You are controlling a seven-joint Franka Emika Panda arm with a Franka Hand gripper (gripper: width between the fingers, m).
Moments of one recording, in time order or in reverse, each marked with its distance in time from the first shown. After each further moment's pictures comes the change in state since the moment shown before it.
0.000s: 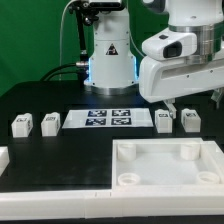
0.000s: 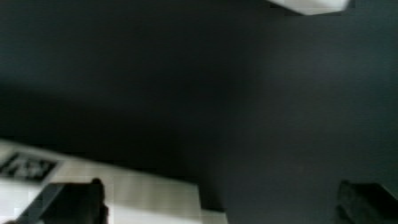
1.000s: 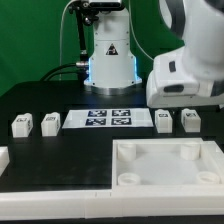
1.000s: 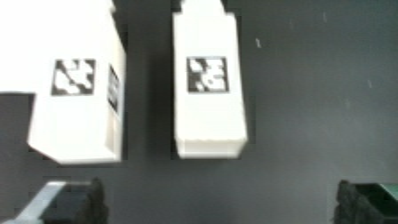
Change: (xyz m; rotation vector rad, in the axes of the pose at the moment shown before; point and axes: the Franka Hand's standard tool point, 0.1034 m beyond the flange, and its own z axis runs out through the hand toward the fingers) arm -0.025 -0.012 0.014 0.056 -0.688 0.218
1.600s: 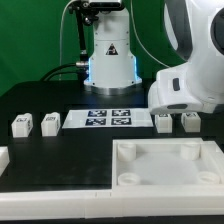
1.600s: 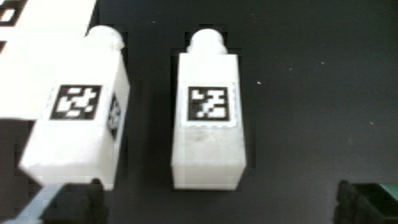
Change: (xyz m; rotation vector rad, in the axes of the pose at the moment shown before) arm -0.001 -0.007 0.014 -0.014 -0.128 -0.004
